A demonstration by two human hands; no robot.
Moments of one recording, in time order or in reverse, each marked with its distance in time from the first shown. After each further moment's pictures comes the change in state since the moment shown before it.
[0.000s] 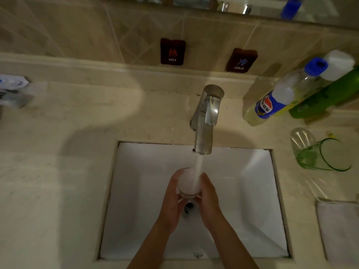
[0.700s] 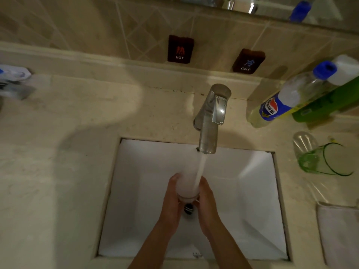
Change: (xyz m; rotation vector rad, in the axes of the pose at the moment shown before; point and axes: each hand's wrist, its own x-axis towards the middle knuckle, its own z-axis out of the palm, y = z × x) left_hand 0.000 -0.009 -0.001 -0.060 -0.015 0.043; right_hand -0.009 0.008 0.005 -0.030 0.021 0.022
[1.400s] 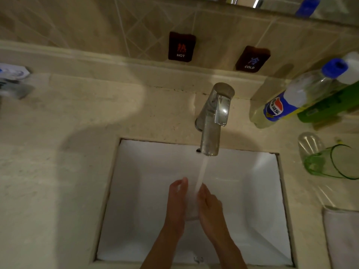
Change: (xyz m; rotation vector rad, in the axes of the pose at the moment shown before) left_hand 0.013 -0.022 0.004 0.072 0.159 0.076; right_hand -0.001 0.015 -0.021 -0.739 0.054 -0.167
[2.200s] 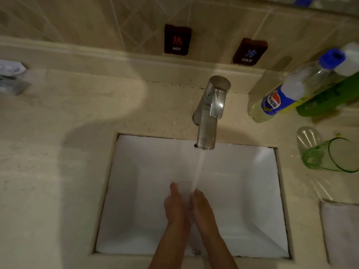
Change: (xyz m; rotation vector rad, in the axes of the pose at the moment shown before) left_hand 0.017 -0.041 0.001 -0.025 0.347 -0.287; right_hand -0.003 0.004 0.017 0.133 -0.114 0.199
